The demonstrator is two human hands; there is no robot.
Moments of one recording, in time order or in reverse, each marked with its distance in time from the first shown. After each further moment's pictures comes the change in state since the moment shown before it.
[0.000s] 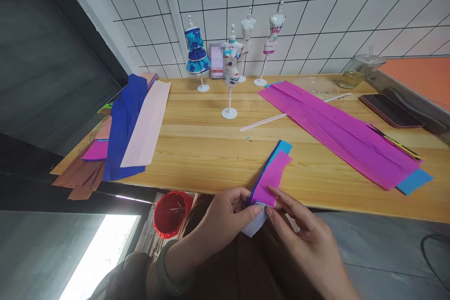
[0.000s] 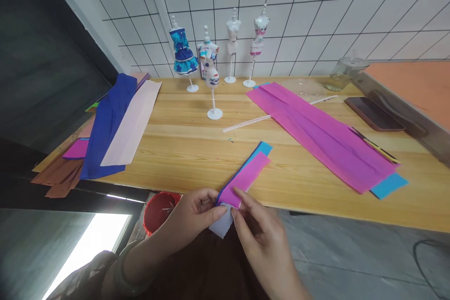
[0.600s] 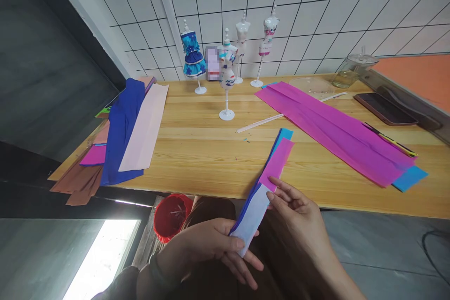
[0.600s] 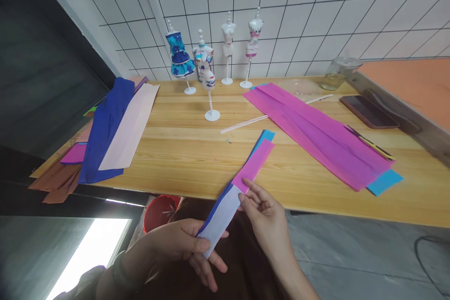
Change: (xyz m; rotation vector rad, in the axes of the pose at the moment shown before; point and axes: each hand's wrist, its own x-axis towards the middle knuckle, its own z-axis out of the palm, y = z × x) left_hand -0.017 -0.046 -0.035 -0.439 -0.587 -0.524; right_hand 0.028 0.015 0.009 0.722 0.032 0.487
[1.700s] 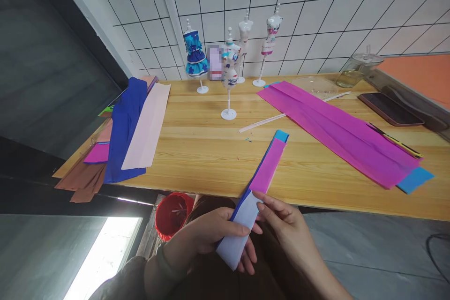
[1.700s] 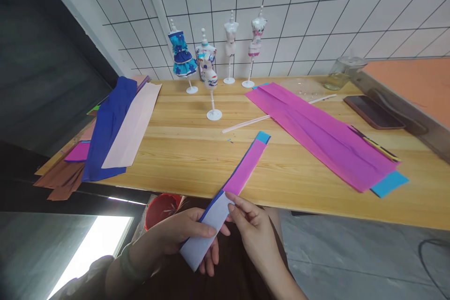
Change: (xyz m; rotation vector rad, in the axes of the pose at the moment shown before) left_hand 0.007 0.022 0.010 -0.004 0.095 -0.031; right_hand -0.015 0.017 0.009 -0.126 -0.133 0.111
